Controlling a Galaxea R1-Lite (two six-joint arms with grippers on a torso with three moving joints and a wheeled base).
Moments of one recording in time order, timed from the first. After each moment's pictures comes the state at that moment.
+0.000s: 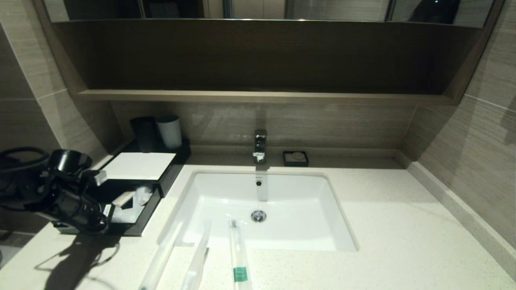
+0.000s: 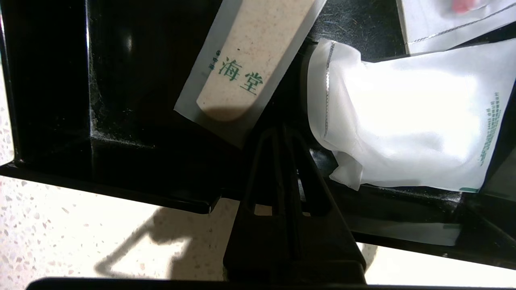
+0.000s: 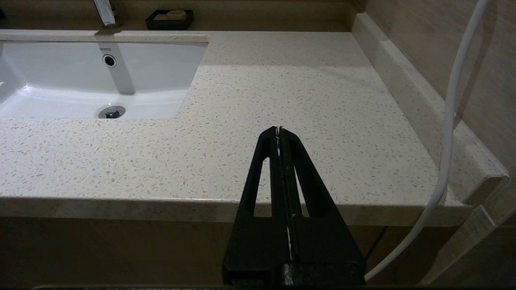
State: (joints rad) left arm 0.20 1.92 -0.99 0.16 -0.02 0.11; right arm 0.00 0.00 0.00 0.00 0.00 0.00
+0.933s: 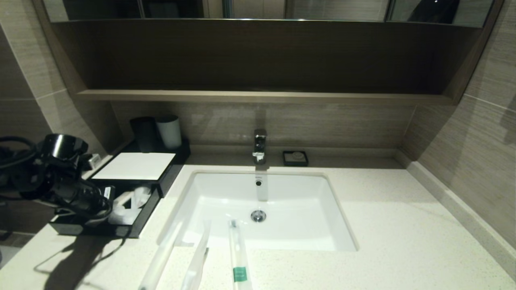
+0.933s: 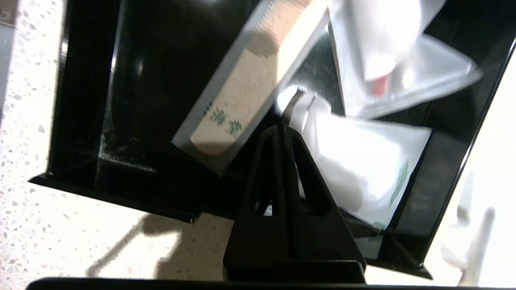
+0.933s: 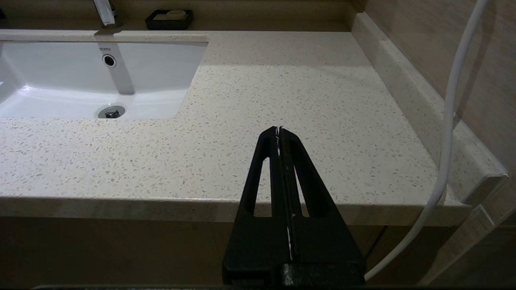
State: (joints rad) left arm 0.20 1.87 -1.06 0.14 -0.03 -0.01; right arm 0.00 0.00 0.00 0.00 0.00 0.00
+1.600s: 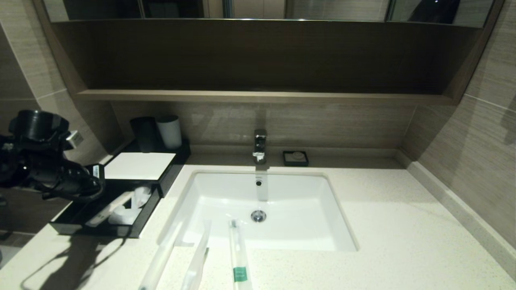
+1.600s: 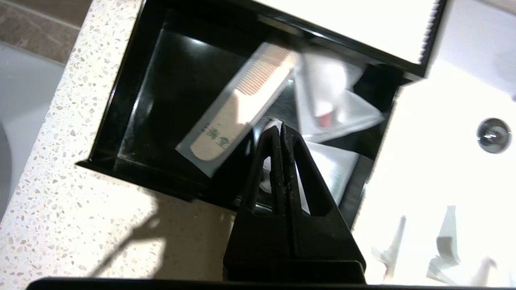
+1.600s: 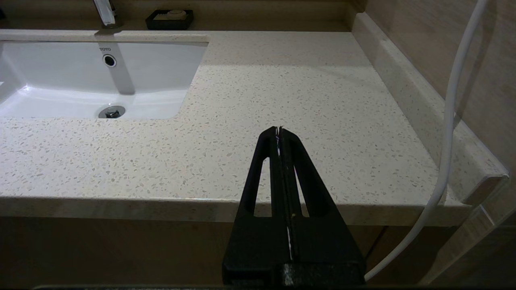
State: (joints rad) left arm 0.18 1.72 -1.08 0.15 -0.04 -0.12; right arm 0.00 0.00 0.00 0.00 0.00 0.00
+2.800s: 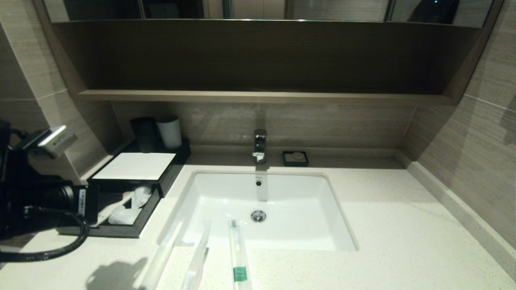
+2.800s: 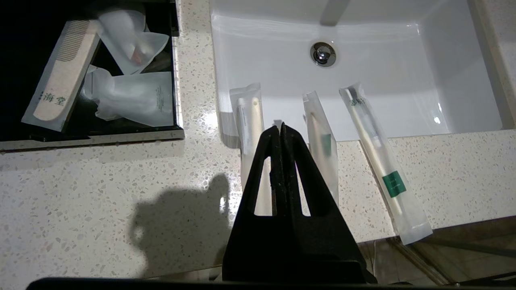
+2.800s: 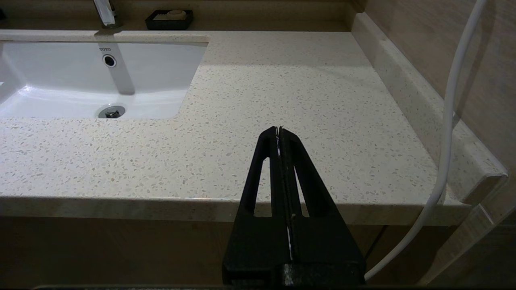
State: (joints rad) left arm -0.10 1.23 -0.80 0.16 -0.20 -0.11; right arm 0.00 0.00 0.00 0.00 0.00 0.00
